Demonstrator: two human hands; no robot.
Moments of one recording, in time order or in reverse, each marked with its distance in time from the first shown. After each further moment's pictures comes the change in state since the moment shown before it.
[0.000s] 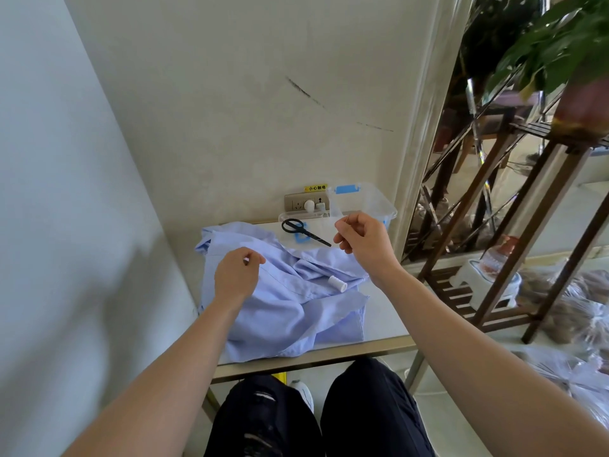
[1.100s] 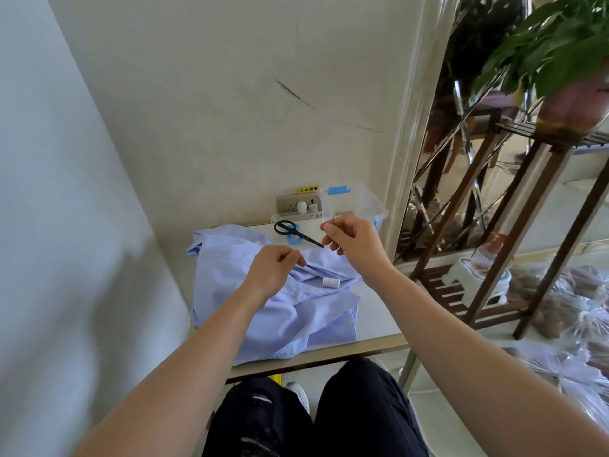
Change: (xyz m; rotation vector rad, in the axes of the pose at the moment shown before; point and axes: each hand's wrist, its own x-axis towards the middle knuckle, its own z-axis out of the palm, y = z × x) left_hand -0.023 0.061 0.016 -0.232 -0.324 0.142; right_hand -0.004 -0.003 -0.003 -0.005 -0.056 -0.039
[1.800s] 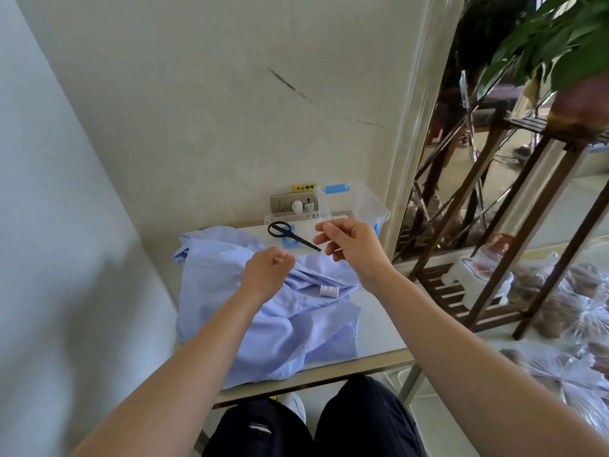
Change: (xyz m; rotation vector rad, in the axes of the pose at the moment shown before) left_hand 0.041 -0.023 0.010 0.065 0.004 -0.123; right_hand 0.022 0.007 0.001 0.159 -0.075 0.099
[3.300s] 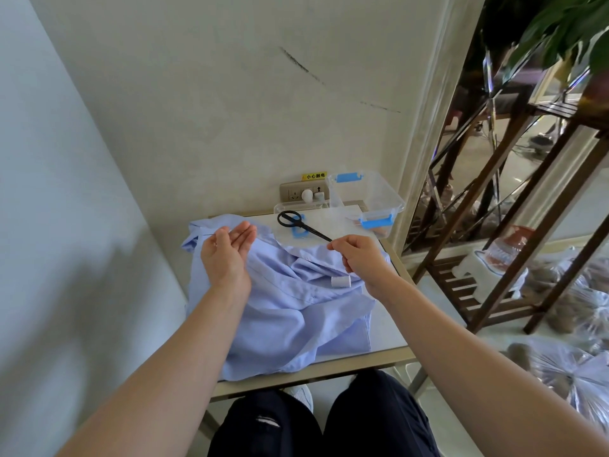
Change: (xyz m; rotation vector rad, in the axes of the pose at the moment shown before) left_hand 0.010 -0.017 -0.034 -1.295 0.580 -0.101; right_hand 0.014 0.043 0.011 -0.197 0.056 0.223
